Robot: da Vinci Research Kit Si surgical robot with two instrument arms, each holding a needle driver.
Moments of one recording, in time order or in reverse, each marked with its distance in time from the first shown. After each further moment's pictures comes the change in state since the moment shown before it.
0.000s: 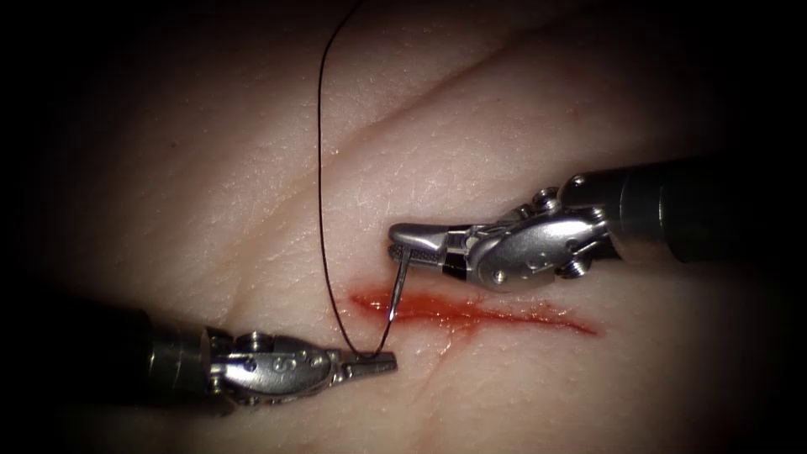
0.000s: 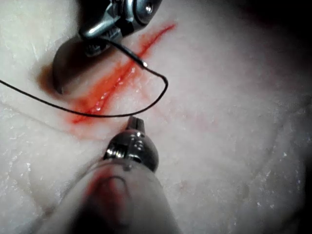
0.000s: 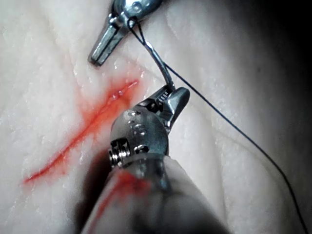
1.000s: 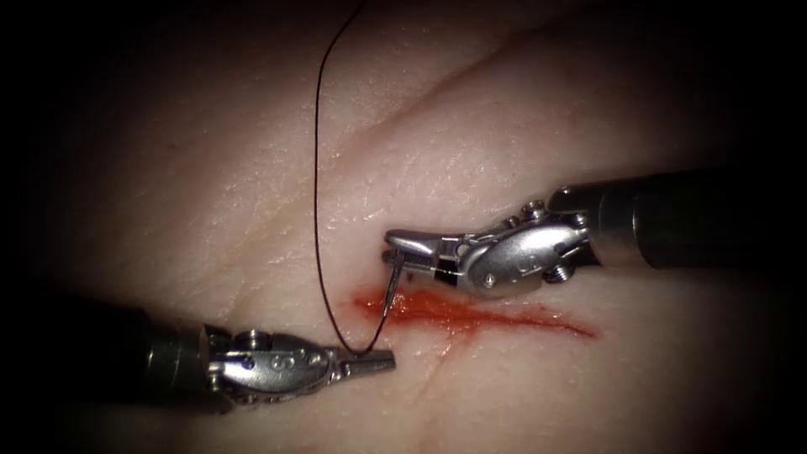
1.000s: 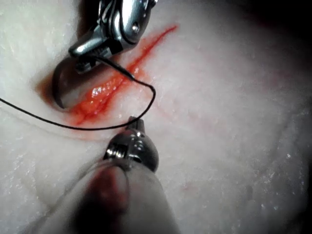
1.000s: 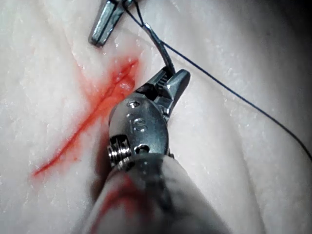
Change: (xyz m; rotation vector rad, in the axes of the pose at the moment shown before) right arm -0.003 -0.006 0.000 0.031 -0.012 0.168; left arm 0.000 0.000 0.000 -0.004 0.001 -0.001
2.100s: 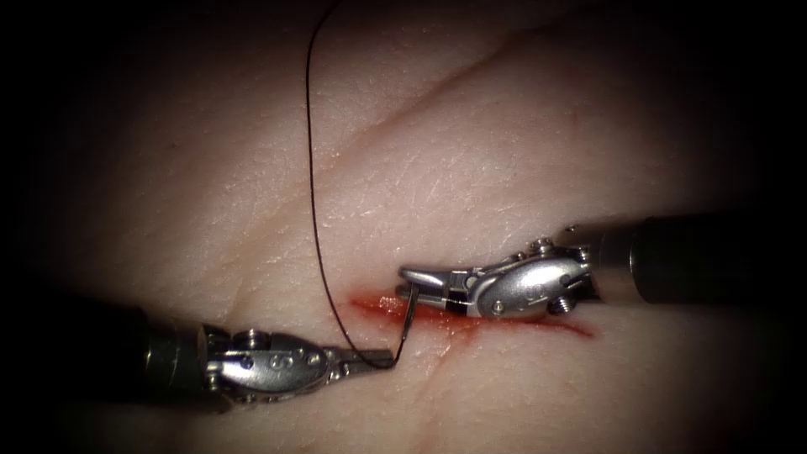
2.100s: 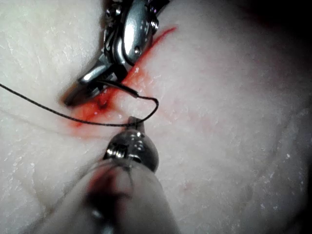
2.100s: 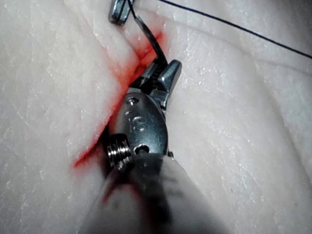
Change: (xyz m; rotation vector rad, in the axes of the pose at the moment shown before) right arm -0.001 -0.003 0.000 0.035 -0.008 0.127; left arm 0.000 0.000 0.000 0.002 -0.002 0.005
